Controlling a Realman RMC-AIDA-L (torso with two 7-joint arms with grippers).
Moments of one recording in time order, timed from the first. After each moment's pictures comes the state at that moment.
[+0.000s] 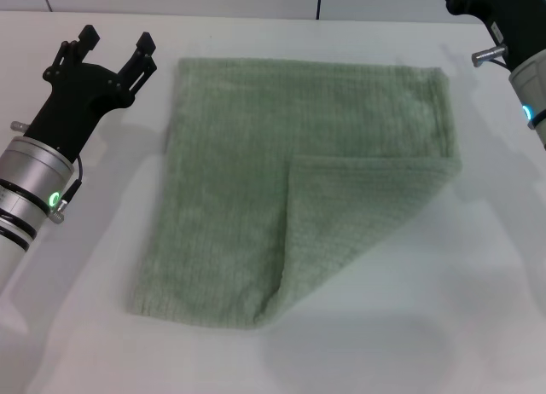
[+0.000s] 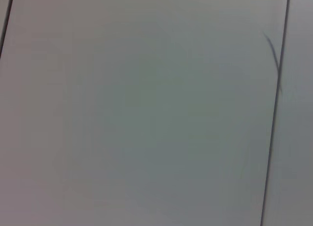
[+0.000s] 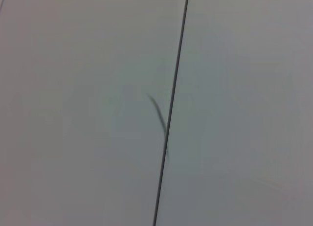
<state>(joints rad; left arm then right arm) -0.39 -2.08 -1.21 -0.28 2.87 1.15 -0.40 0.56 2.09 -2.02 -0.38 0.52 -1.09 -0.04</state>
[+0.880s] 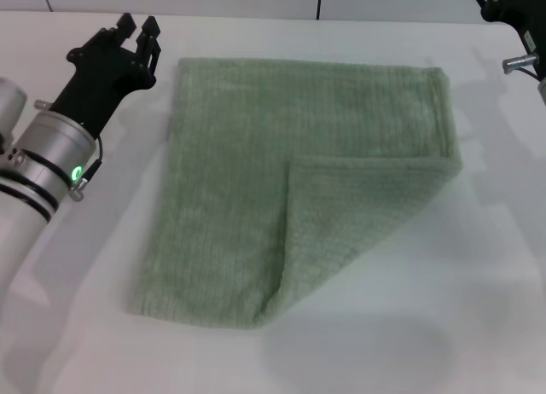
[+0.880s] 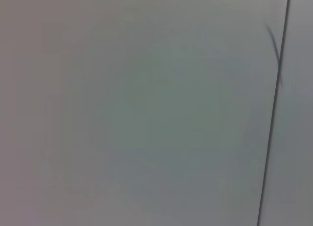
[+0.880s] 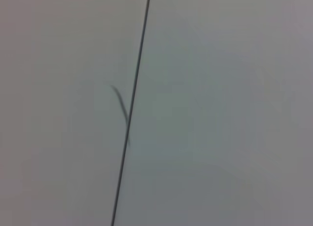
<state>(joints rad) -0.44 -2.08 -1.22 -0.32 2.87 1.05 -0.40 0.53 2.09 -1.96 -0.36 0.52 -1.10 -0.04</state>
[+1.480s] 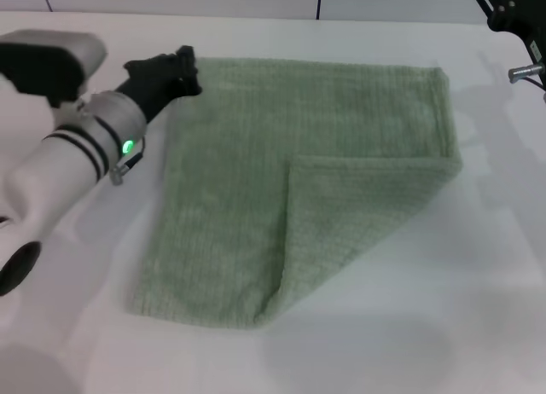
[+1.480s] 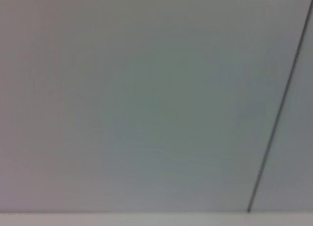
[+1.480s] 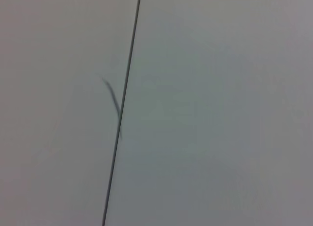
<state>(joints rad) -0.60 -2.07 -1.19 -0.37 2.87 0.58 -0.48 0.51 2.09 -1.96 -0.36 0.52 -1.10 -0.04</state>
